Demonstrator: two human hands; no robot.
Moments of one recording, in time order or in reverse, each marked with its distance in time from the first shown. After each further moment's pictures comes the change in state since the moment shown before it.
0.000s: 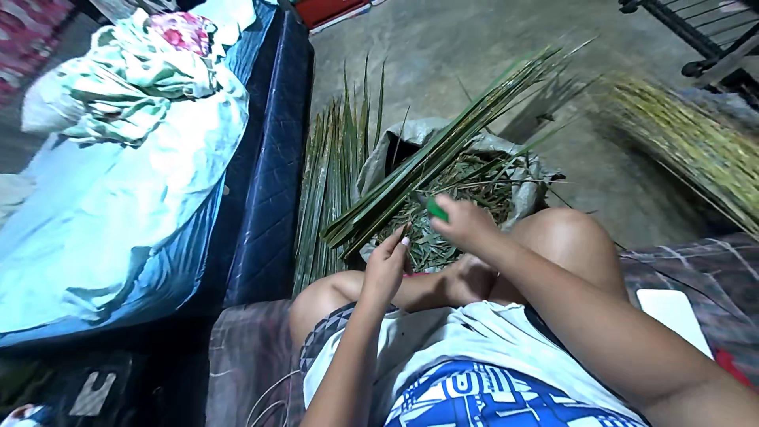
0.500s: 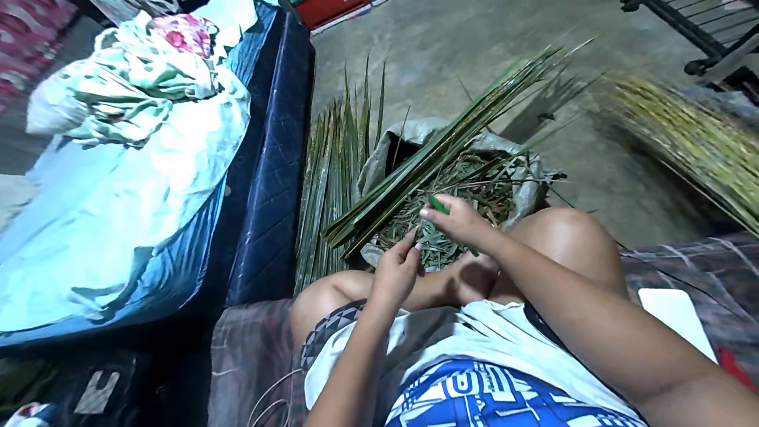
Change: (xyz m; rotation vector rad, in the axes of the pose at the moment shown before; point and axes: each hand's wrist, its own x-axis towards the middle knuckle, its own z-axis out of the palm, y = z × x) left_hand -0.005 0.005 0.012 0.187 -0.059 -0.022; right_hand 0.013 0.007 0.007 0.559 -0.048 0.045
